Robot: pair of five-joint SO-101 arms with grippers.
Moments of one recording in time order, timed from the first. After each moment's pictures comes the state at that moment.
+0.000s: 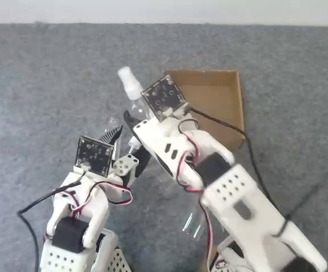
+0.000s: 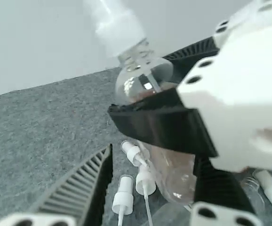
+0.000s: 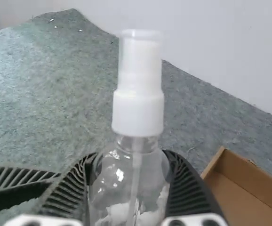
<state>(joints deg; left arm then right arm) 10.5 -94.7 77.5 52.0 0.4 -41.3 -35.1 40.3 26.4 2.8</state>
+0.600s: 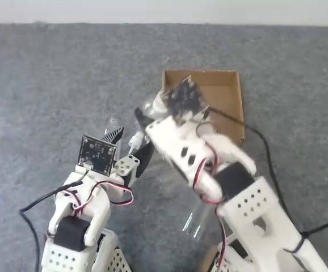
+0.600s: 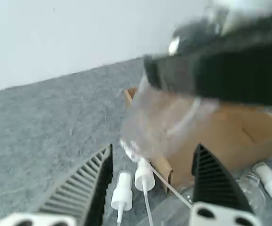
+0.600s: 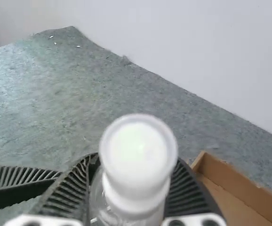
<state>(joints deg) 10.6 -94.5 78.6 51.9 0.3 -39.0 -44.8 37.4 36.2 3.6</state>
